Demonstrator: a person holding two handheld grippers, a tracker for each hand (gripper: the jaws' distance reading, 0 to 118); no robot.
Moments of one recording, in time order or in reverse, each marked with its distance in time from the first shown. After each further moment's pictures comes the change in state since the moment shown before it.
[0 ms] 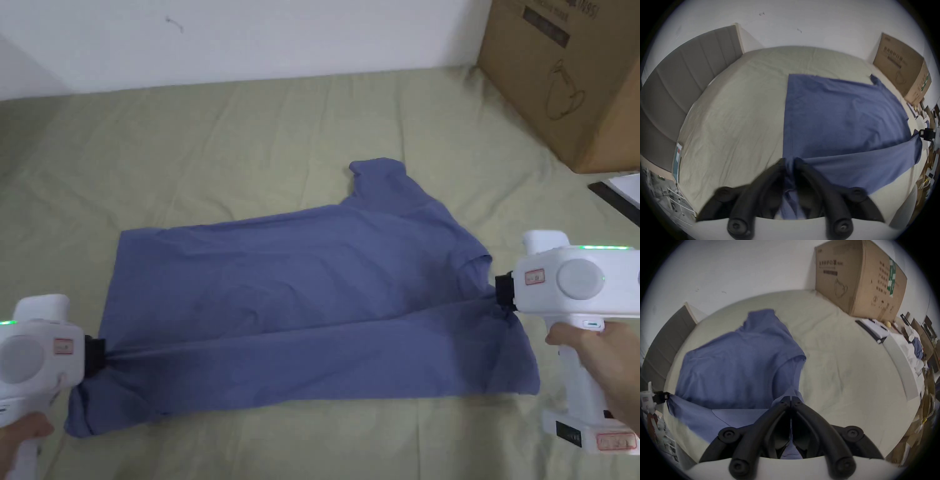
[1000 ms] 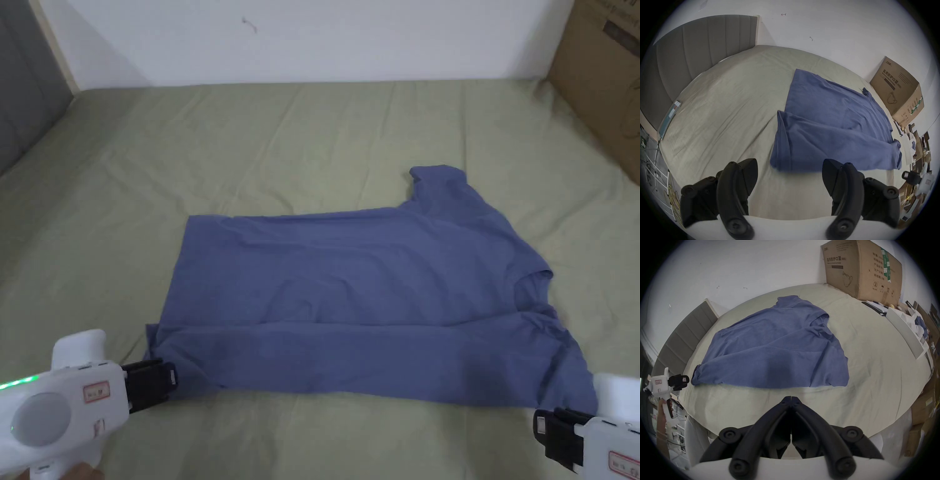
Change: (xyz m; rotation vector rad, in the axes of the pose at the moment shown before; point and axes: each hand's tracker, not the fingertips) left arm -0.035 -0.084 0.035 0.091 -0.144 0.249; right arm -0.033 -0.147 0.093 0.032 0.175 -0.007
